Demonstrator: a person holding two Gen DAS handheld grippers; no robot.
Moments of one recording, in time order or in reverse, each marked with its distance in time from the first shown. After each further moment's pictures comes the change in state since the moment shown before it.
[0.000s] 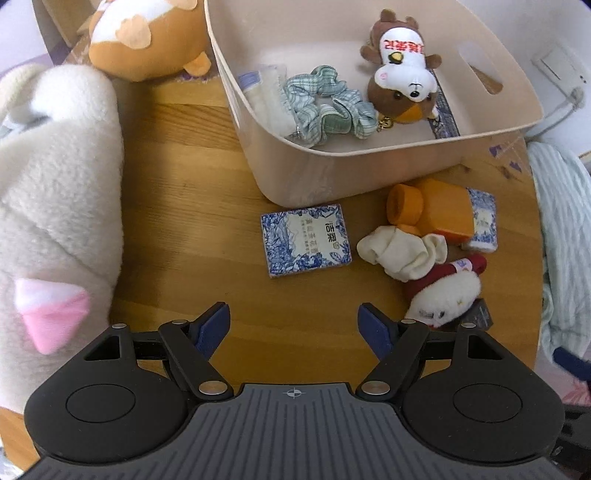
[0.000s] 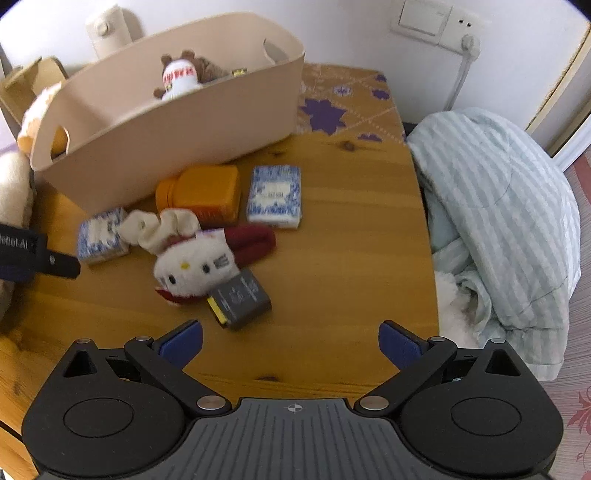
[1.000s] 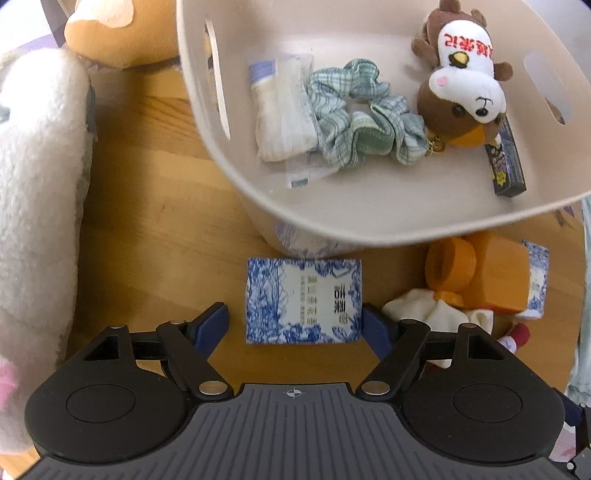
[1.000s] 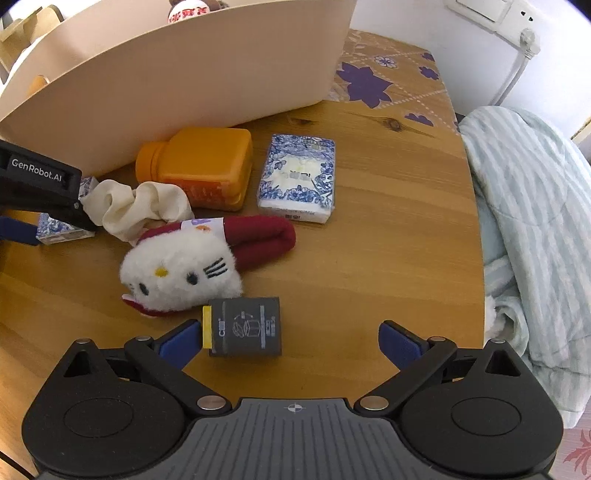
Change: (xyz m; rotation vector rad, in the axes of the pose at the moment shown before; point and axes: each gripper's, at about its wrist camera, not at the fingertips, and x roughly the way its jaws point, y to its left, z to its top) left arm 0.060 -0.014 0.036 -0.049 0.003 0.075; right arm 0.064 0.012 0.020 0.124 0.075 -0.061
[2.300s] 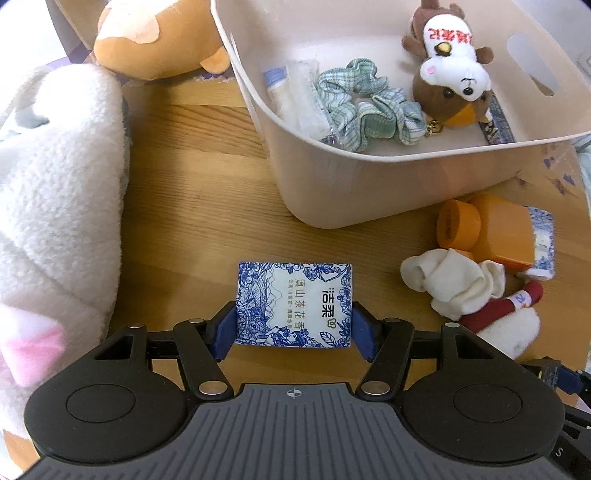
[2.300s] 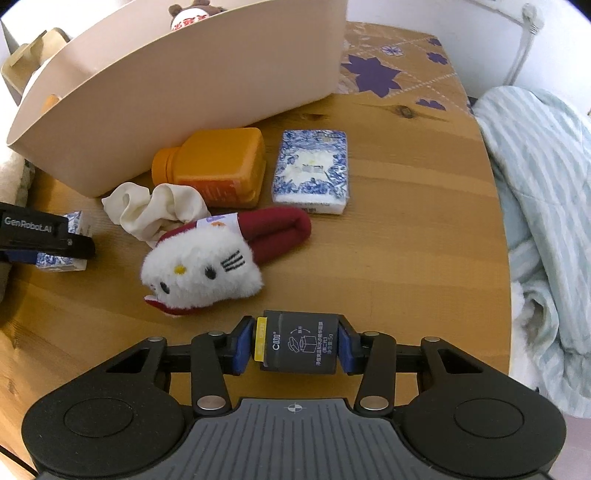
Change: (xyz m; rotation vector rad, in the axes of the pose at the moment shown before) left arm -0.027 0.004 -0.031 0.123 -0.047 0.010; right arm -0.005 -0.010 -0.011 0.267 -0.008 0.046
